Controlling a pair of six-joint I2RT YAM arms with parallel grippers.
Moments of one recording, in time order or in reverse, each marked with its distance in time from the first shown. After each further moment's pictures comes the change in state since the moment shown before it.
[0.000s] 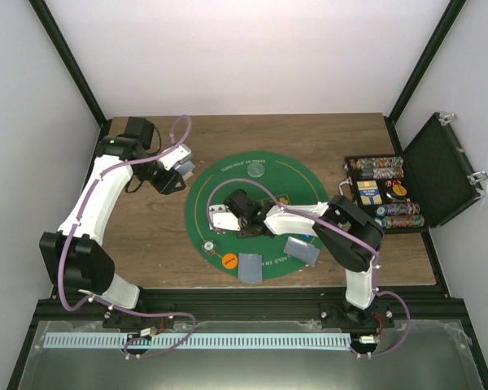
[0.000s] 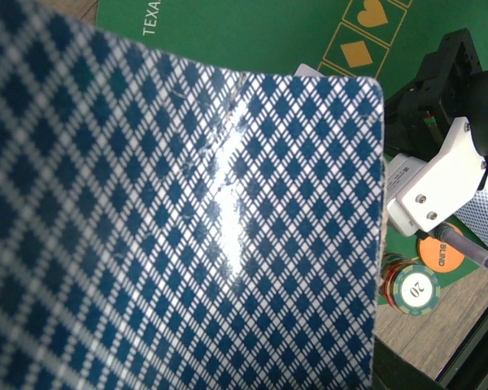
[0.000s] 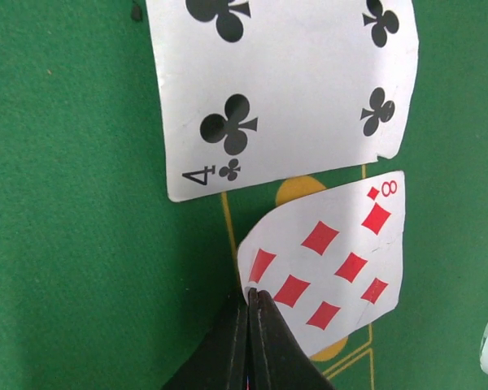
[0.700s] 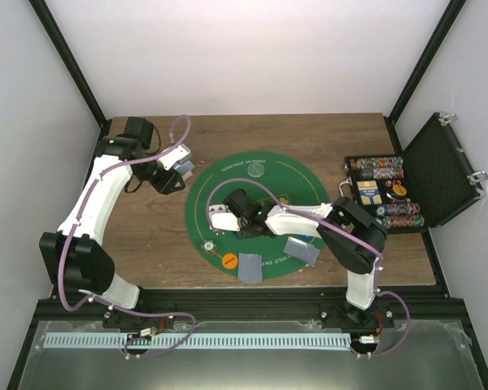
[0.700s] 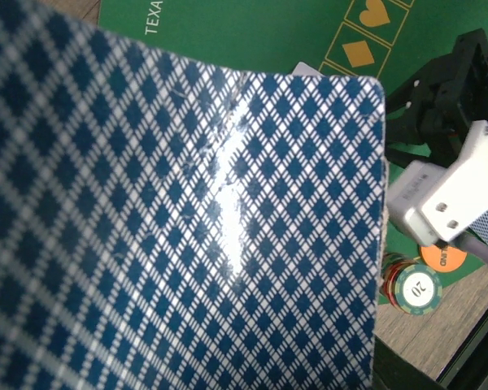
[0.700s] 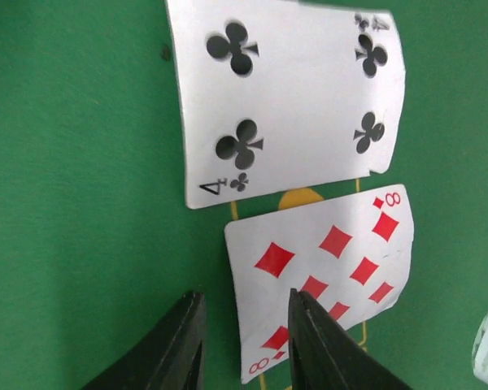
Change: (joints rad) left arm 0.005 0.000 0.000 0.000 0.000 0.001; right arm 0.007 -0.016 0.005 -0.012 -0.005 -0.008
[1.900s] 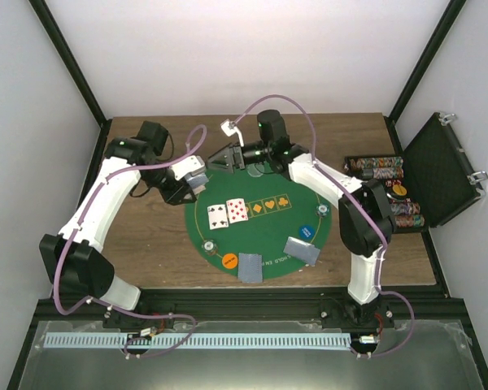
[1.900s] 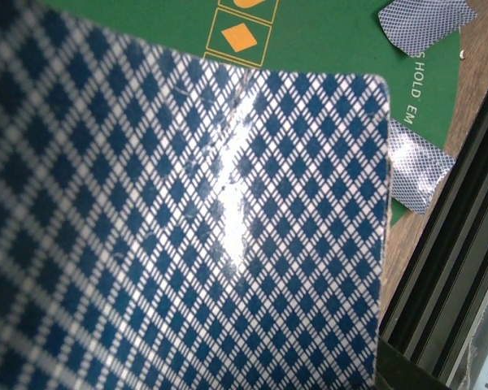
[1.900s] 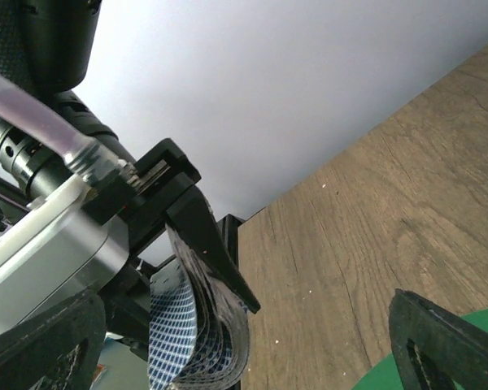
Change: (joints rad) left arm -0.118 -0.014 0.021 -0.130 0.071 0.096; right arm -0.348 0.030 0.423 0.298 -1.299 1.329
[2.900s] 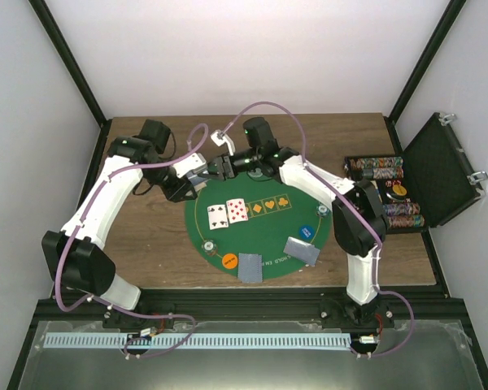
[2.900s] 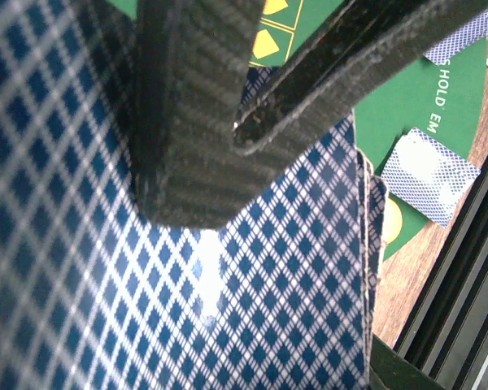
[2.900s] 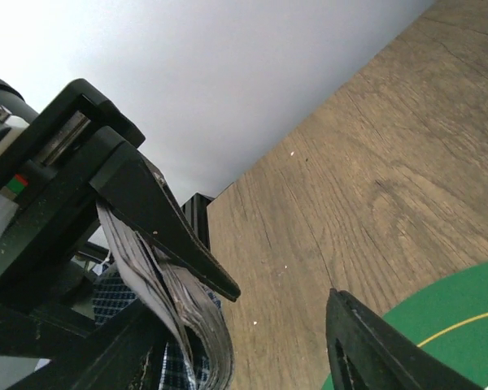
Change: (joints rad) left arm -0.006 0.019 0.007 0.038 -0.030 -0.023; right arm 0.055 0.047 0.050 -0.173 0.125 -0.082
